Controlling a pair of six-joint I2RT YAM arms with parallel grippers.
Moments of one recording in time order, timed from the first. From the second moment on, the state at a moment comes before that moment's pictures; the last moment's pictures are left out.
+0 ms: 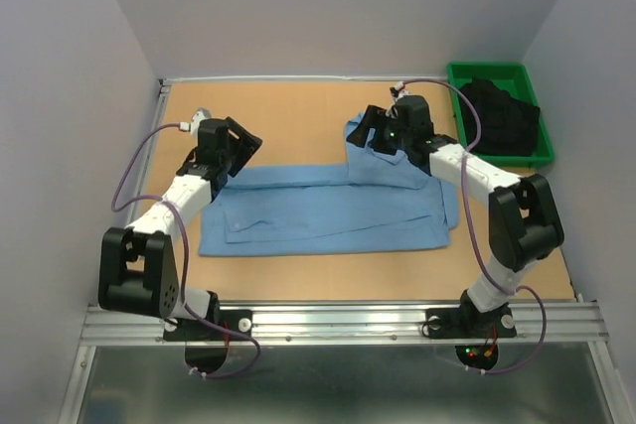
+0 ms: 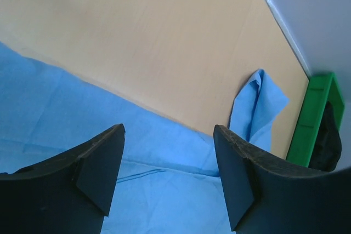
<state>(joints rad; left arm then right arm) -0.16 1.34 0.87 -0.08 -0.05 -0.95 0.37 1.66 1.15 -0.02 -0.24 0.59</state>
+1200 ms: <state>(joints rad) -0.17 1.41 0.69 -0.07 -0.05 -0.84 0.40 1.95 1.40 -0.12 0.21 0.15</state>
